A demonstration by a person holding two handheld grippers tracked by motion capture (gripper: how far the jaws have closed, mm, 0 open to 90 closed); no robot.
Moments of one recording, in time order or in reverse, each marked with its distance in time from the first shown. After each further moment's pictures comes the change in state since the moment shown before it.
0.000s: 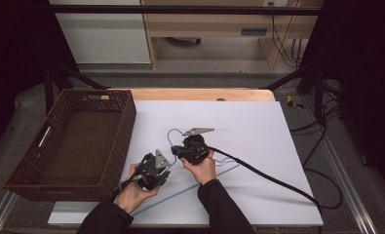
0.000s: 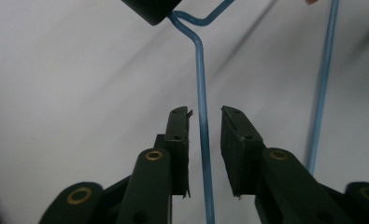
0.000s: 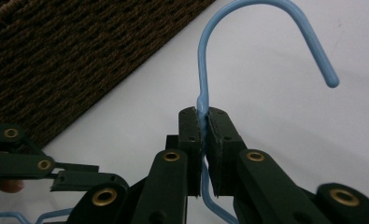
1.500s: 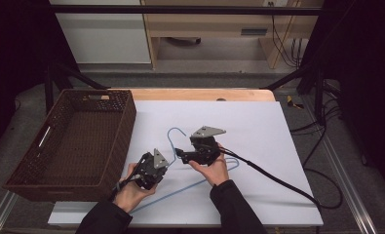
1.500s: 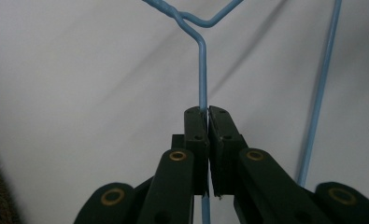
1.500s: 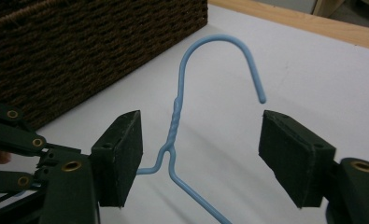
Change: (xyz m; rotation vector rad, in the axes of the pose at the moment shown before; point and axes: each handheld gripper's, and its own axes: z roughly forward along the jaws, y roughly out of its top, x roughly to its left) left arm 0.001 0.001 -0.009 -0.026 0.027 0.007; right arm 0.001 0.003 -0.037 -0.076 -0.086 -0.148
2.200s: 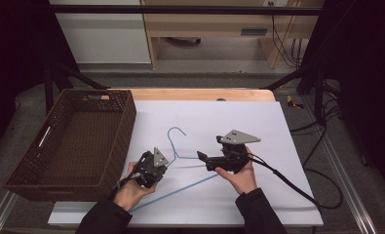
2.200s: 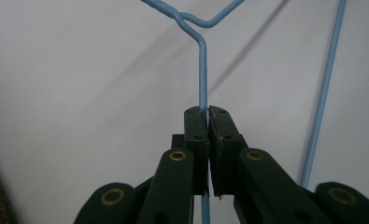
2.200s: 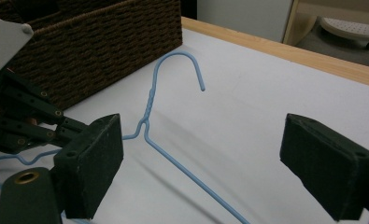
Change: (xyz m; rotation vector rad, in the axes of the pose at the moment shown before) left arm 0.004 0.000 0.004 0.002 -0.010 -0.002; right arm -0.022 -0.015 -0.073 -0.100 -0.051 -0.023
